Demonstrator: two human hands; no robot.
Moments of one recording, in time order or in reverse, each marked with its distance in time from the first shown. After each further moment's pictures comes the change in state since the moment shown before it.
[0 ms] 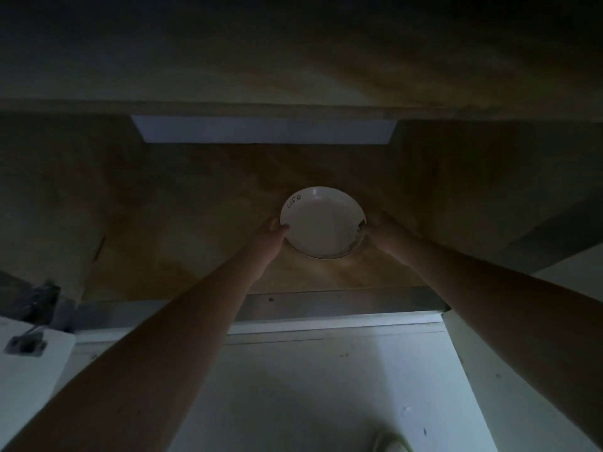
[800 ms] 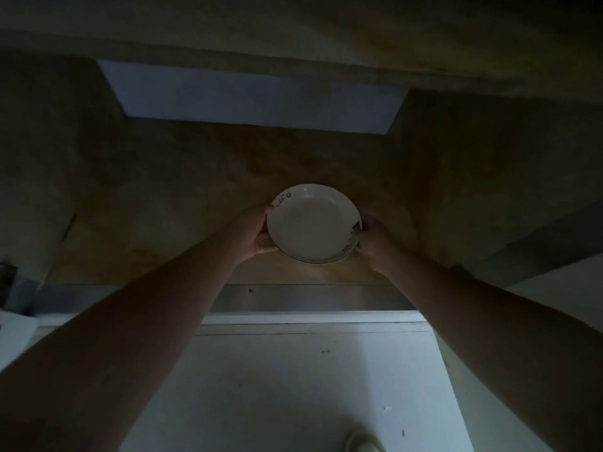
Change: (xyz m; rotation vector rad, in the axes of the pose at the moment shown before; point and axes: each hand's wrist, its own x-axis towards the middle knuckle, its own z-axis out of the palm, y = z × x) left_hand 0.013 0.006 0.007 -0.578 -0.111 -0.322; right_hand -0.001 0.024 0.032 0.591 0.051 0.306
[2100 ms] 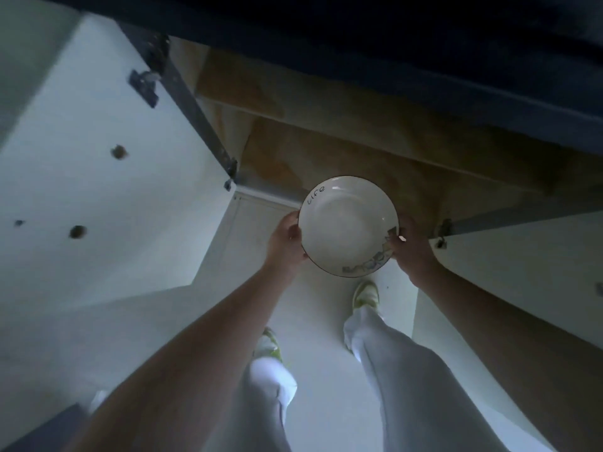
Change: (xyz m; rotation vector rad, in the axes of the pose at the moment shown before) left_hand -0.468 0.031 -0.046 -0.105 0.339 0.024; right_hand -0.389 -0.205 -0.016 -0.528 -0.246 -0.026
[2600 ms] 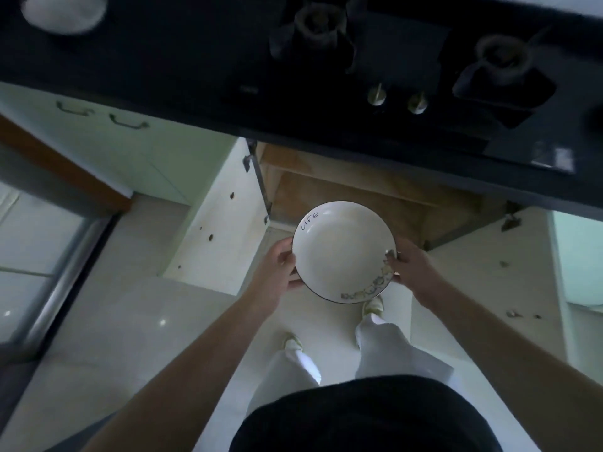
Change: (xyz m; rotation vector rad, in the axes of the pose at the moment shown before) left_hand -0.266 0.118 -0.124 0.021 -0.141 0.148; right_hand -0.253 -0.180 -0.060 0.244 -0.042 0.093
